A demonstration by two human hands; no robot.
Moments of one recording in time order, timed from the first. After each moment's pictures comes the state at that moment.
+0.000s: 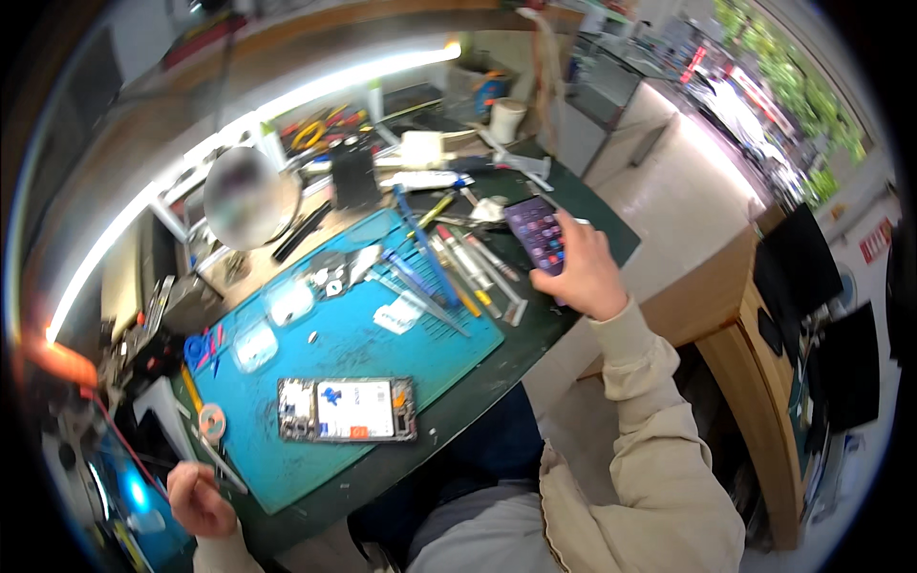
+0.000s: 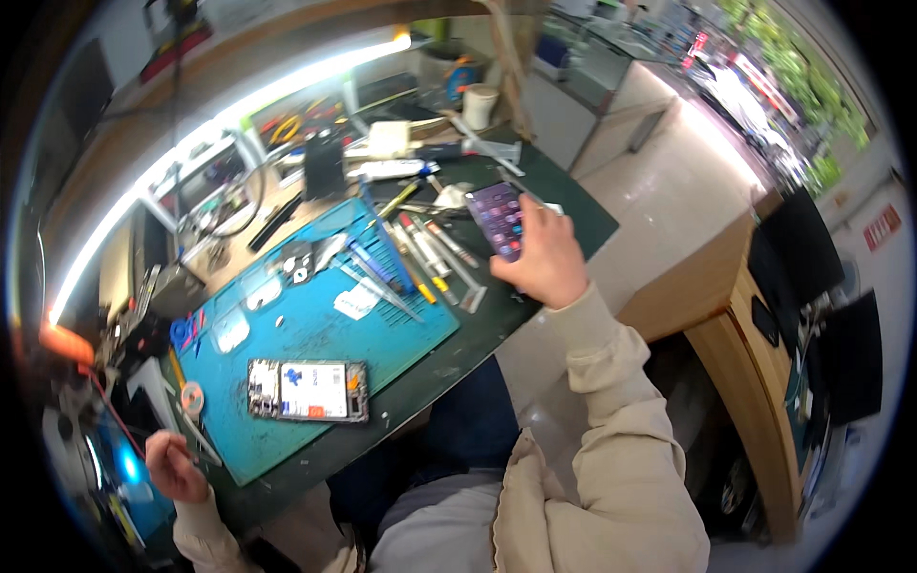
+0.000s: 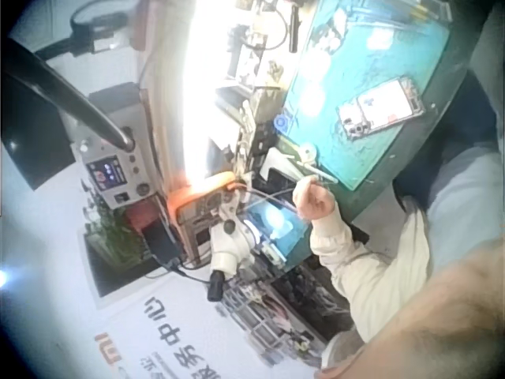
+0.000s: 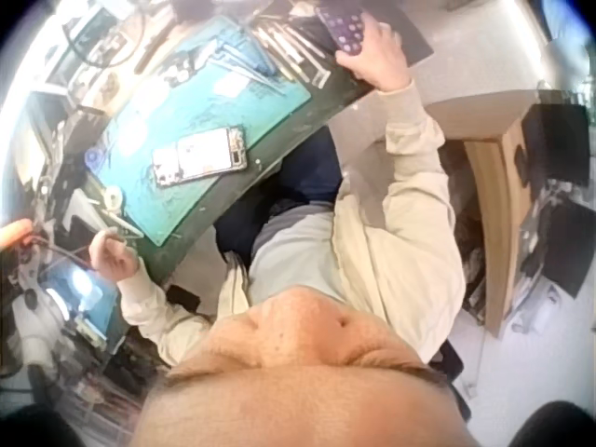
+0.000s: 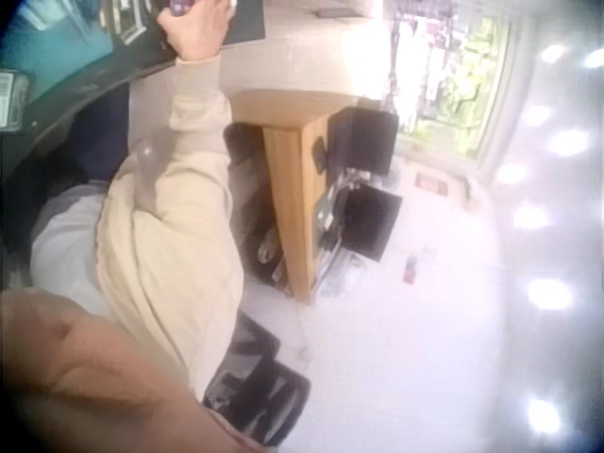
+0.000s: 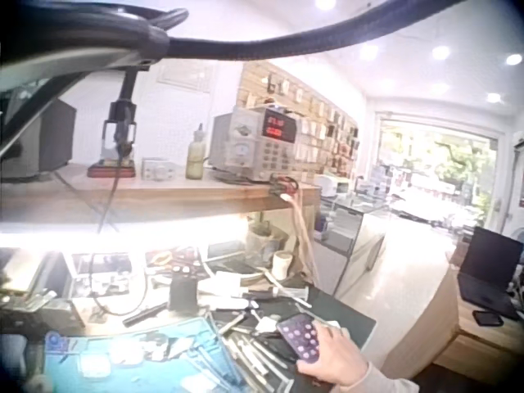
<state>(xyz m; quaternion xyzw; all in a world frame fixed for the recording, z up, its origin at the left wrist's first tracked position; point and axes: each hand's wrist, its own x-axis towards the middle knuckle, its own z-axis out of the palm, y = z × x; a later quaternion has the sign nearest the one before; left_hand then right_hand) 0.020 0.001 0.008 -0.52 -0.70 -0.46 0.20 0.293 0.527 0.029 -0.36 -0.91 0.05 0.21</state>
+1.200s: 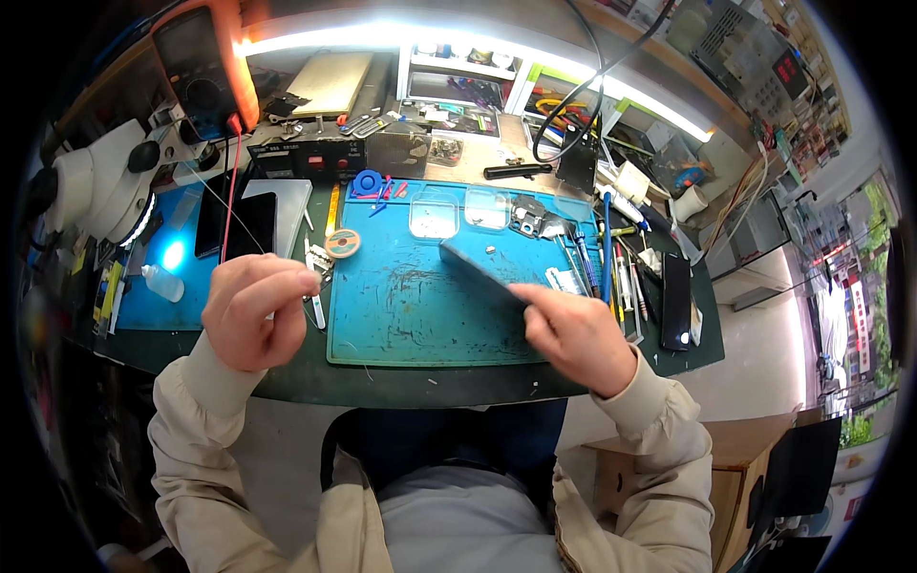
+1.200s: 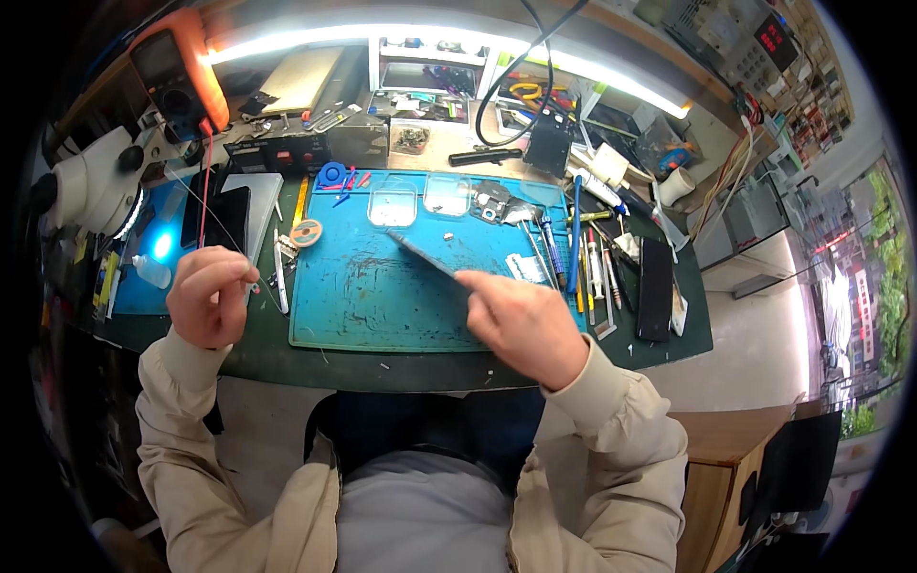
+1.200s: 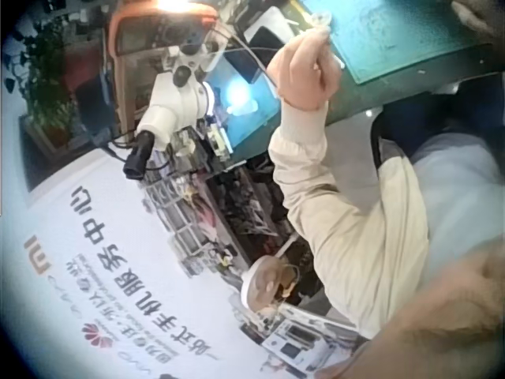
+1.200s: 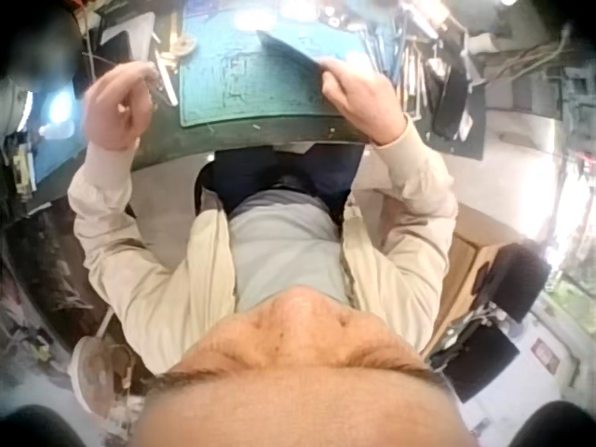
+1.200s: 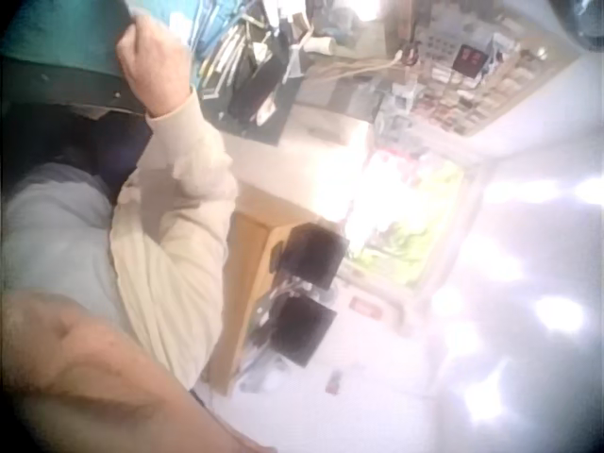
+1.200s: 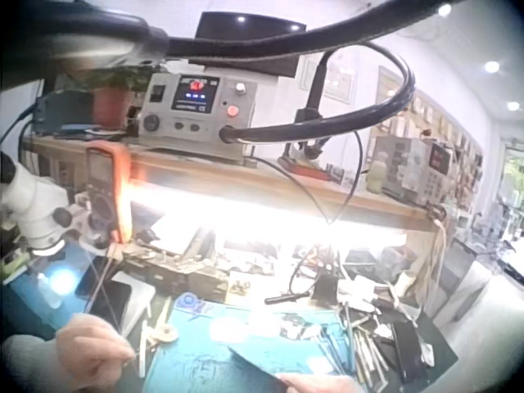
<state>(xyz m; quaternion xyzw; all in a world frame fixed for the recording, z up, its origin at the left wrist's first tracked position) 0.047 0.015 0.077 -0.55 -0.68 -0.34 0.34 0.192 0.357 0.068 0.10 -0.96 0.22 0.13</state>
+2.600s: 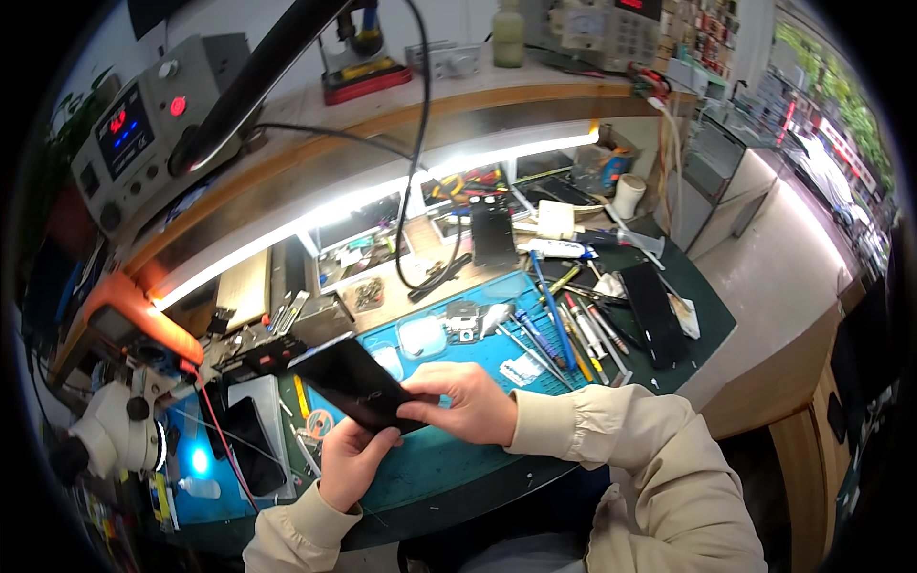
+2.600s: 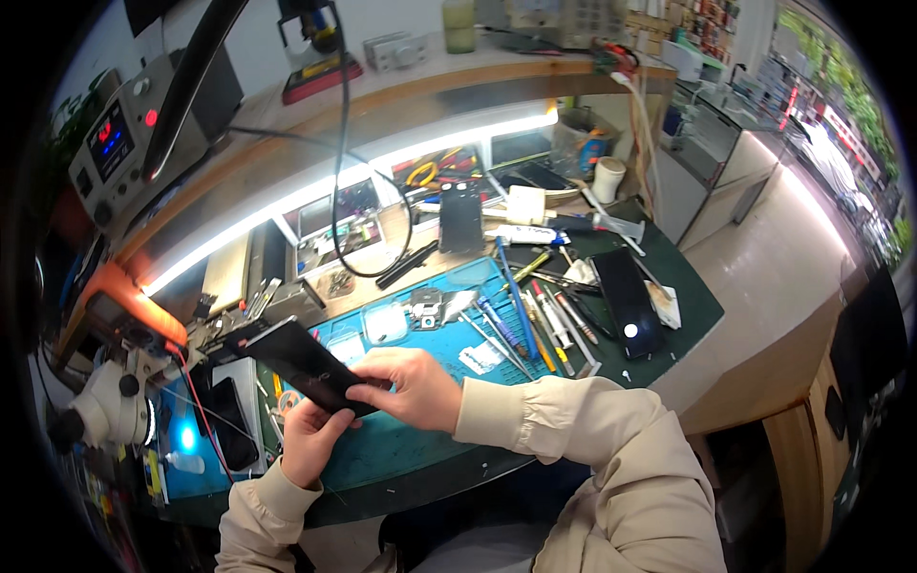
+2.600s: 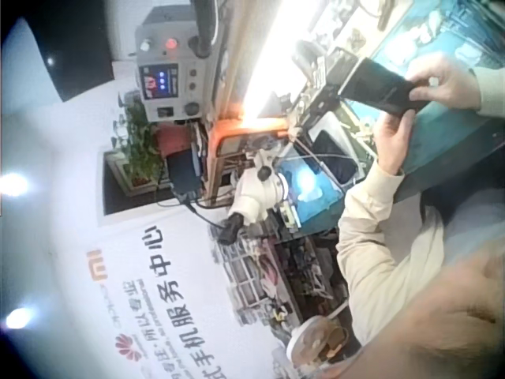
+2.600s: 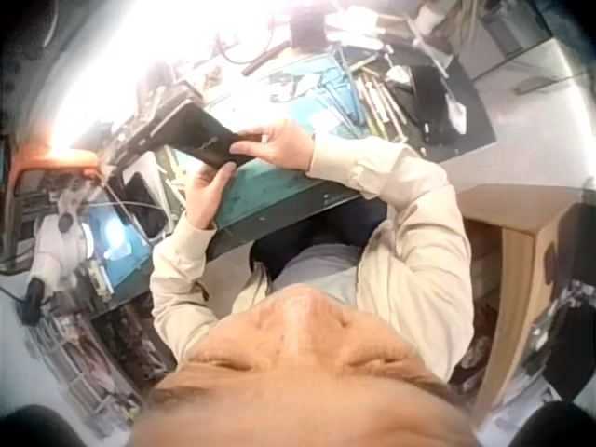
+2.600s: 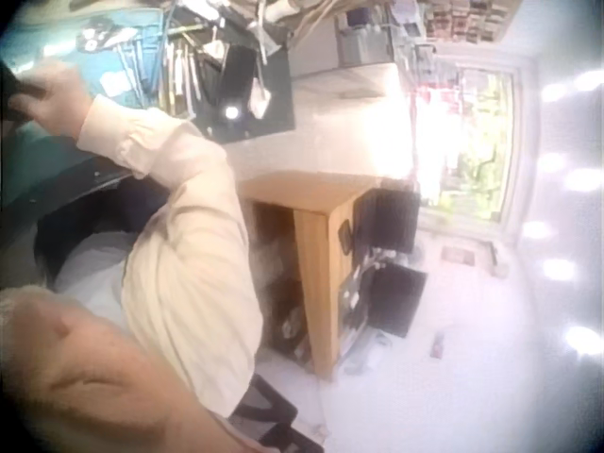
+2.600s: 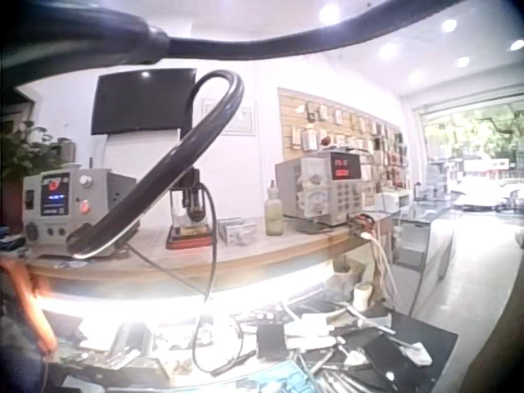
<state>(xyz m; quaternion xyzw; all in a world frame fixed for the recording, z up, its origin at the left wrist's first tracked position) 0.043 0.111 0.011 -0.25 -0.65 -0.66 -0.29 0.113 0.339 0.028 0.15 -0.76 0.60 0.22</state>
